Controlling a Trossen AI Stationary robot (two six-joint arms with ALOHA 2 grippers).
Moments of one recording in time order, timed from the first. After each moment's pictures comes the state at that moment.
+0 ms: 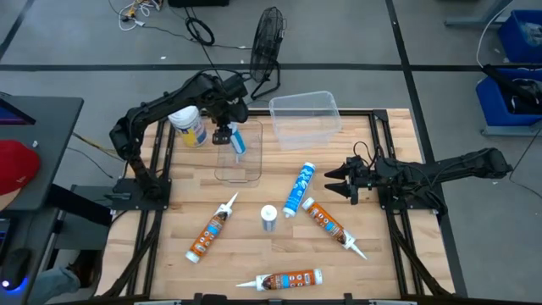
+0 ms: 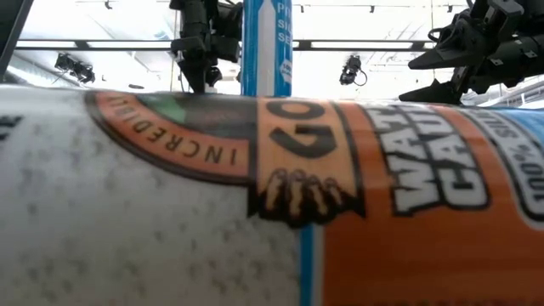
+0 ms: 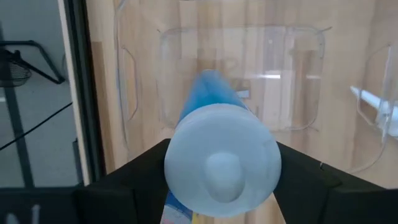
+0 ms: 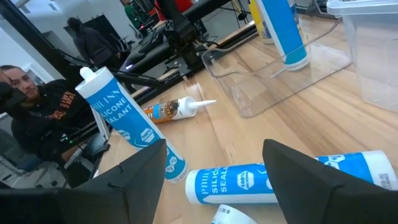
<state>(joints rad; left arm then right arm) 0.56 1.74 1.73 -1.35 -0.01 0.59 0.07 0.58 0.16 0.23 0.09 0.54</state>
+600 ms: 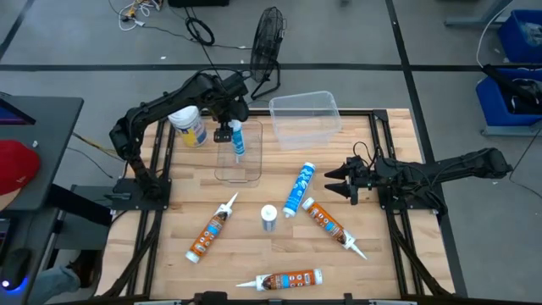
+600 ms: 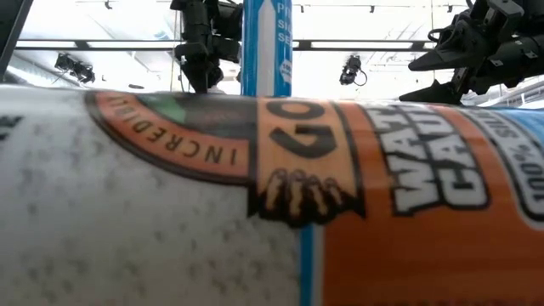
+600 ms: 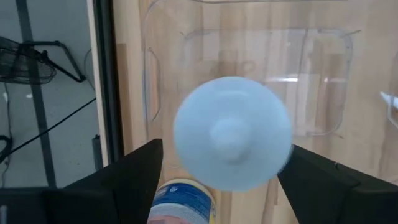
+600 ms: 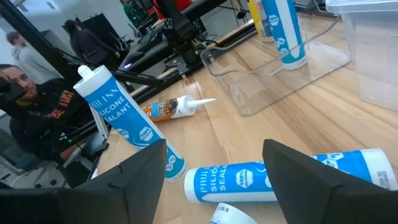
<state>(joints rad) 0.56 1.74 1.73 -1.31 -0.06 0.58 0.07 0.58 0.16 0.22 0.09 0.54</state>
